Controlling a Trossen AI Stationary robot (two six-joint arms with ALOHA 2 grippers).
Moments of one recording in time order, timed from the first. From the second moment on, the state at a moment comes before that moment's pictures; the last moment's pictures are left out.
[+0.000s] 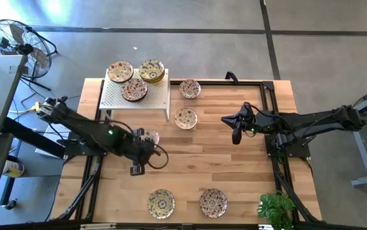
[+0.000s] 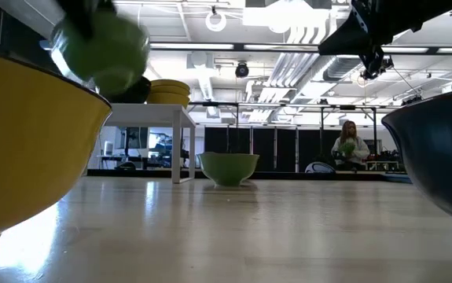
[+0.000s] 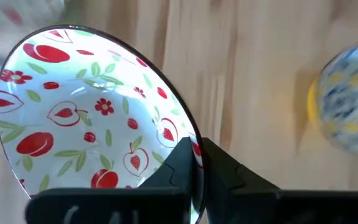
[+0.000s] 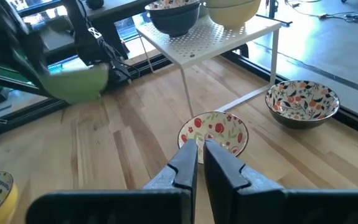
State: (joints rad) left arm -0.42 1.37 1.28 -1.09 -0.24 -0.47; right arm 0.07 0.81 0.57 -0.09 0.39 0.39
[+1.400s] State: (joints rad) left arm 0.94 1.66 1.97 -1.57 -0.13 -0.21; right arm 0.07 0.81 0.57 -0.09 0.37 0.38
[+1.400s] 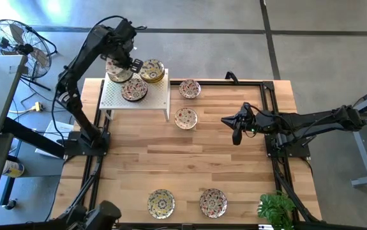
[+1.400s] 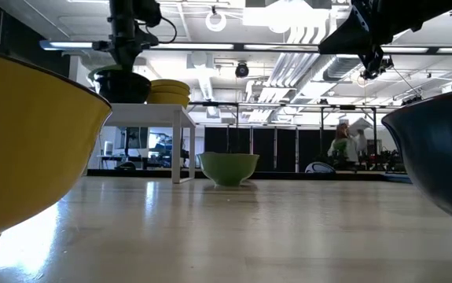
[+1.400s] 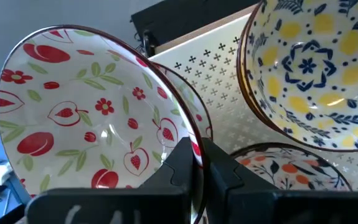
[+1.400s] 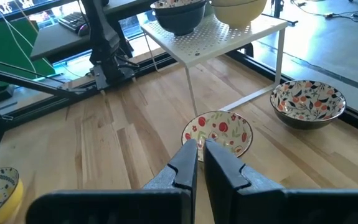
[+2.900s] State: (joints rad) left arm 0.94 1.60 1.90 -1.52 -0.12 -0.16; right arm 0.07 0.81 0.57 -0.09 0.37 0.38
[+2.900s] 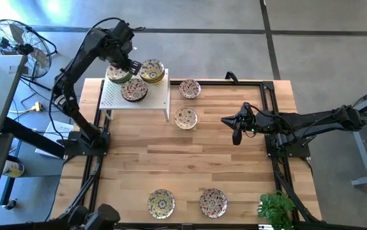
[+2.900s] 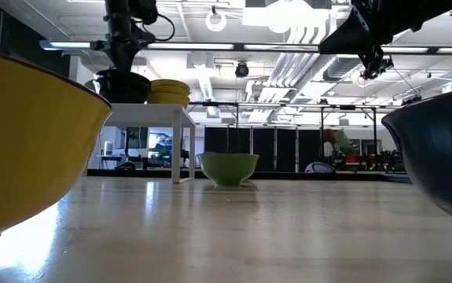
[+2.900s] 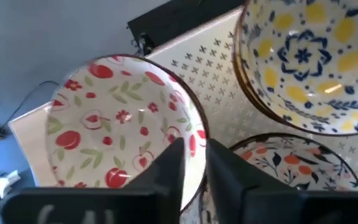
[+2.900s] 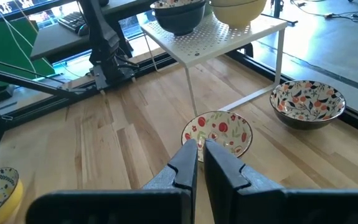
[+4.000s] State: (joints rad) left arm 0.92 1.55 1.71 -1.33 -0.16 -0.14; right arm 0.07 0.81 0.57 -0.09 0.37 0.42
